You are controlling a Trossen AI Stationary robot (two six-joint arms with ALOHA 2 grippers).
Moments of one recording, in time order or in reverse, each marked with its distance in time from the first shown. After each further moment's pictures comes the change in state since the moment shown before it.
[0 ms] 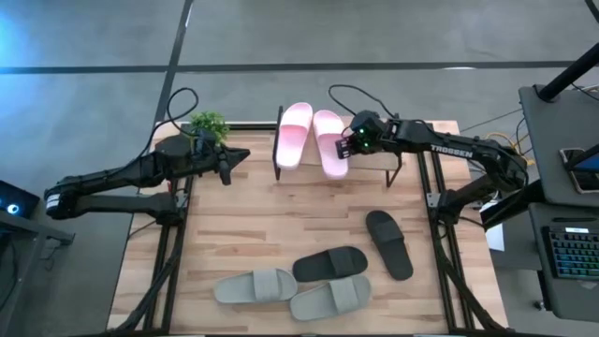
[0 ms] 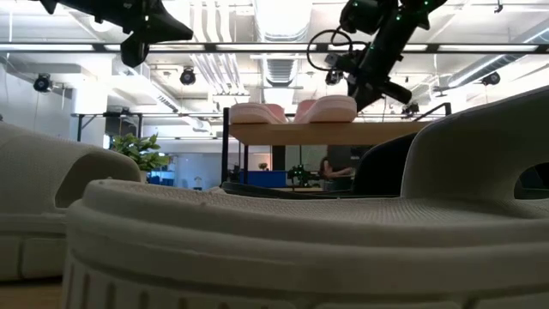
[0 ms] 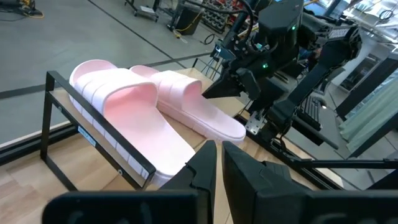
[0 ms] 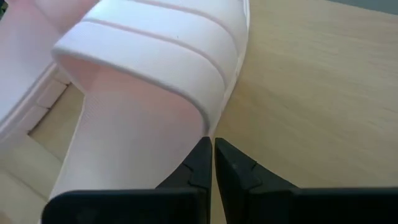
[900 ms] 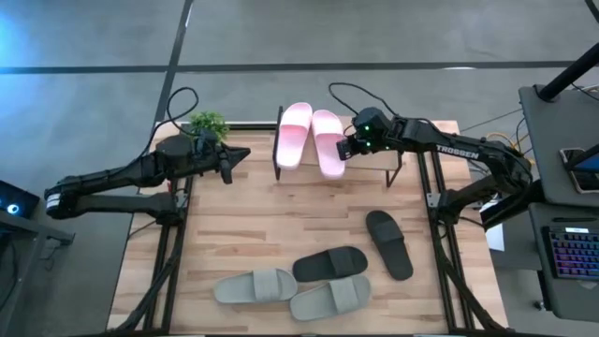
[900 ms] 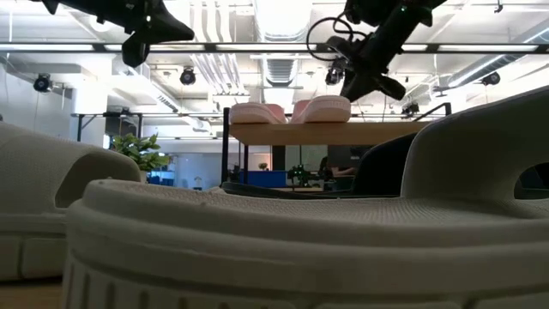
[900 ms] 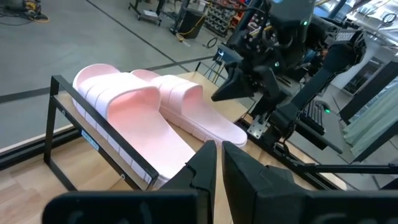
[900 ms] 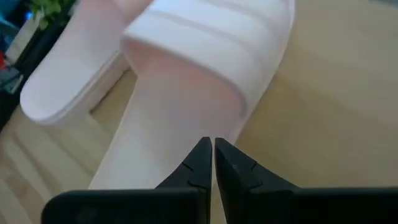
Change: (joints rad) left arm 0.000 0.010 0.000 0.017 -0.018 0.002; right arm 0.003 -0.040 0.000 0.035 -0.138 -0.056
